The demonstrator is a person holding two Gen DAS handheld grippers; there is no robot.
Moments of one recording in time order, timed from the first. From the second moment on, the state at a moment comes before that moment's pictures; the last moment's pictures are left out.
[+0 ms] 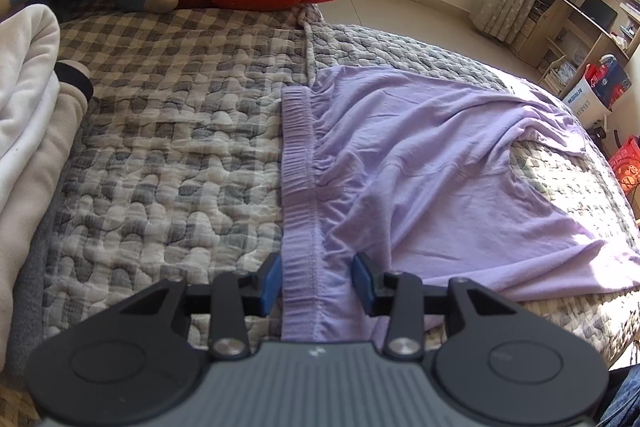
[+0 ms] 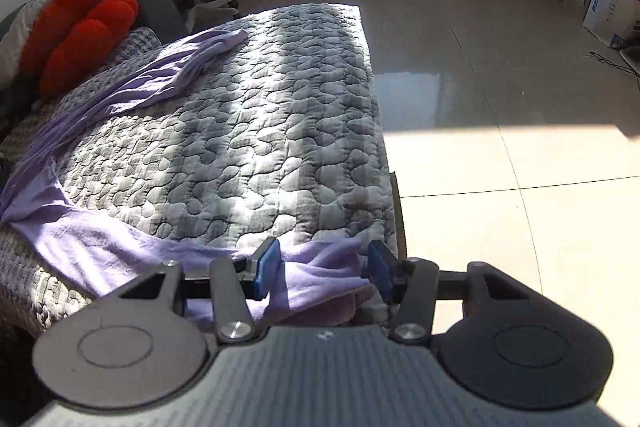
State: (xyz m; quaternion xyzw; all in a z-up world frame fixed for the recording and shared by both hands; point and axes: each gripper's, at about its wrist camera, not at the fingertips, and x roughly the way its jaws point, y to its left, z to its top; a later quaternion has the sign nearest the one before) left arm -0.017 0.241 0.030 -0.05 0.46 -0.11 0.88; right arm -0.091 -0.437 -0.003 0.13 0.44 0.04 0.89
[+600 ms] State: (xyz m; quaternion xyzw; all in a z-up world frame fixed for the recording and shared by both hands) left arm -0.018 0.252 0.037 -0.08 0.44 -0.08 0.89; right arm -0.163 -0.416 0.112 -0.03 0.20 0.04 0.98
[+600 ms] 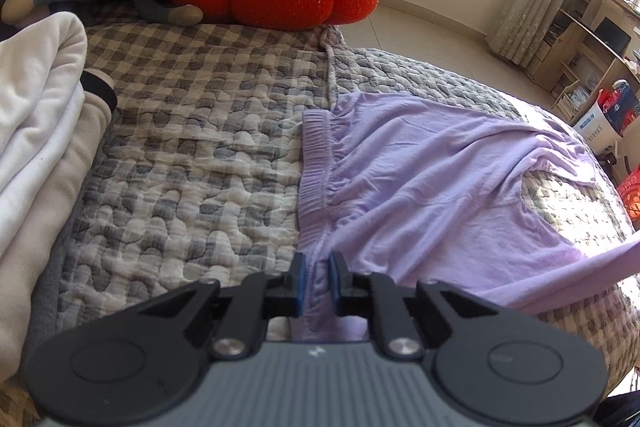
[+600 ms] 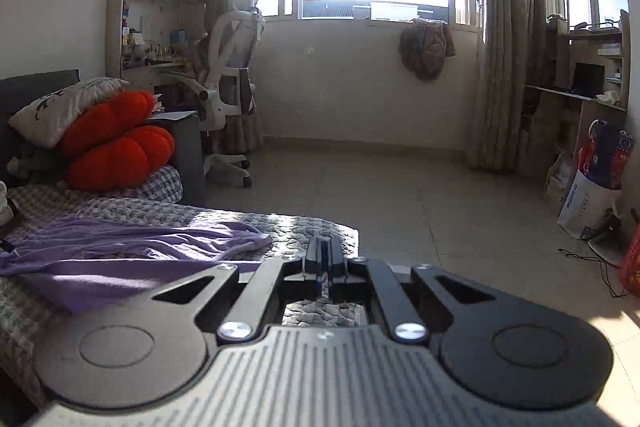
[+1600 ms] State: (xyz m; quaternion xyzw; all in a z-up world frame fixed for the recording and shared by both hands) left arm 0.030 0.243 0.057 -0.10 0.43 -0.07 0.90; right arm -0.154 -0.413 0.058 0.02 0.29 0.04 0.96
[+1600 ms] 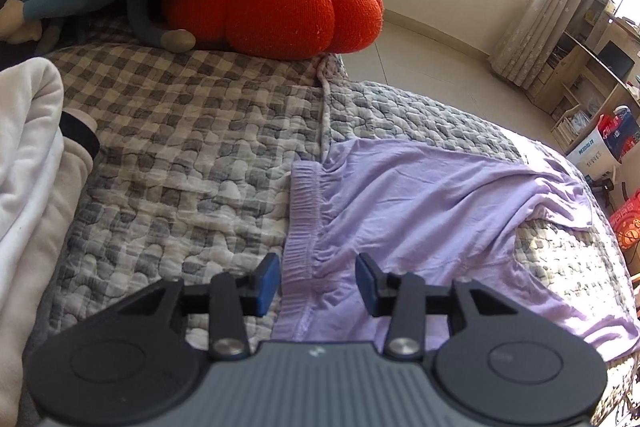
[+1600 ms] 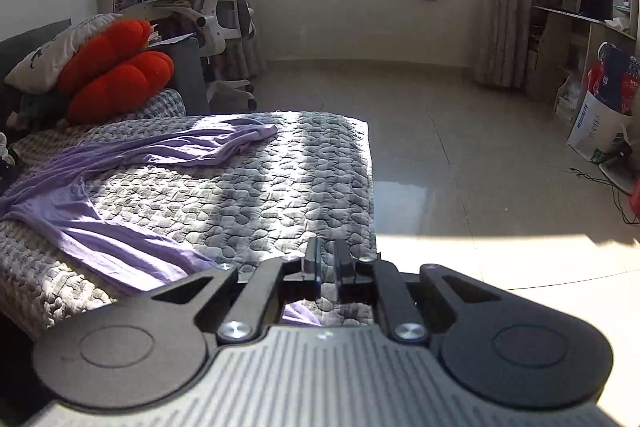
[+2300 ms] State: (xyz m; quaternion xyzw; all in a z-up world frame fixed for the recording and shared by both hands) left arm 0.133 0.221 0.041 -0.09 0.40 0.00 0.91; right arm 0.134 -0.321 0.019 0.11 0.40 0.04 0.91
